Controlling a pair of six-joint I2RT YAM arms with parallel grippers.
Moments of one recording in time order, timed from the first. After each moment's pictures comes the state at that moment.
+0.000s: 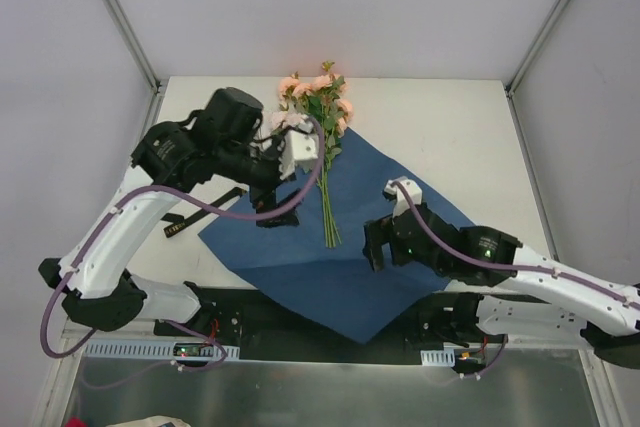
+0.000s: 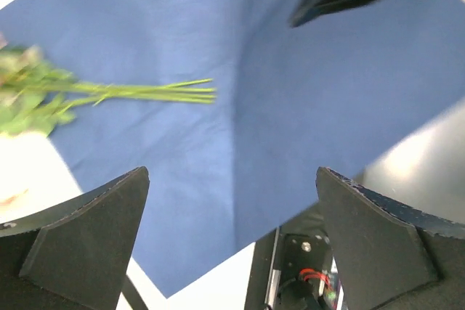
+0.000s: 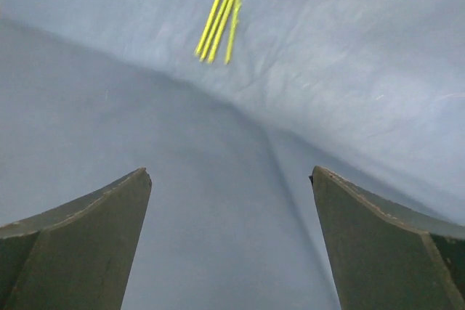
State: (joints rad) left arm -0.80 1.34 1.82 -1.36 0.57 0.45; right arm 1.22 0.83 0.88 -0.85 0.37 0.61
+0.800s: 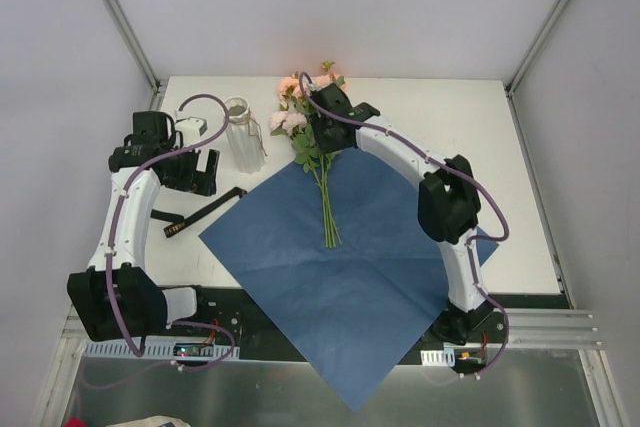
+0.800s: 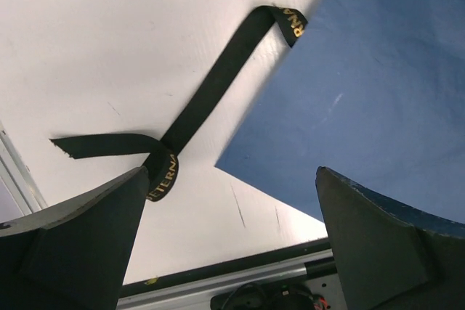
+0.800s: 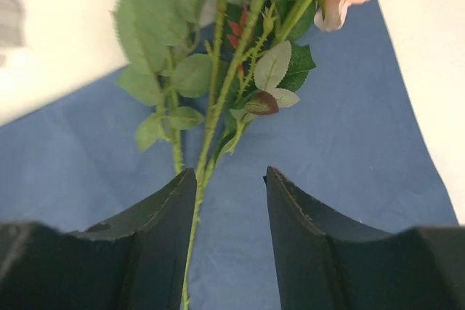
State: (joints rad) left arm 0.11 1.24 1.15 -0.96 0.26 0.28; right arm 0.71 2.10 1.93 -0.72 0.21 0.25
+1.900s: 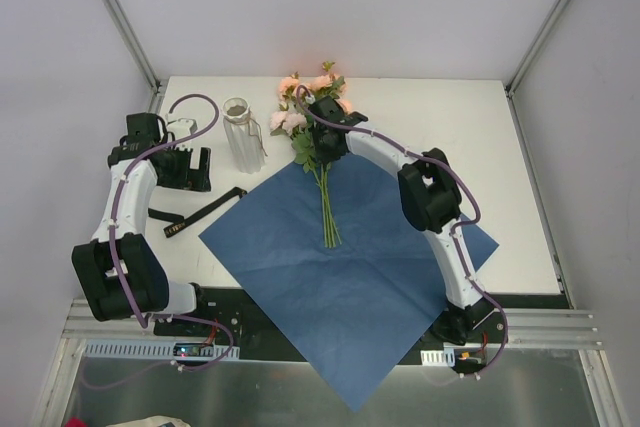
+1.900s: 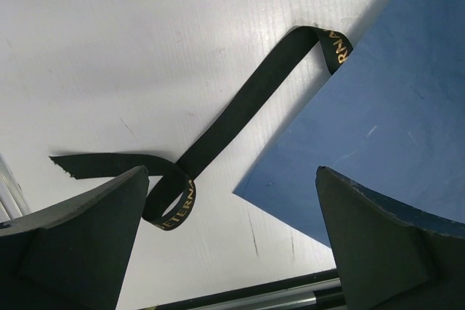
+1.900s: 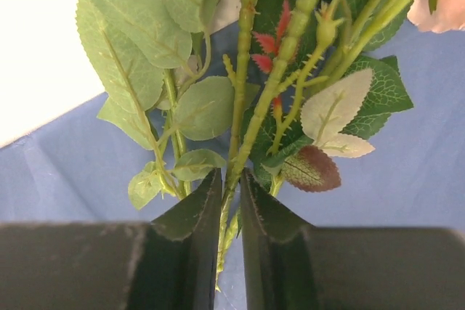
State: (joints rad) left arm 0.23 1.36 1.10 -0.81 0.31 0.29; right arm 0.67 2.33 1.97 -0.65 0.07 0.32
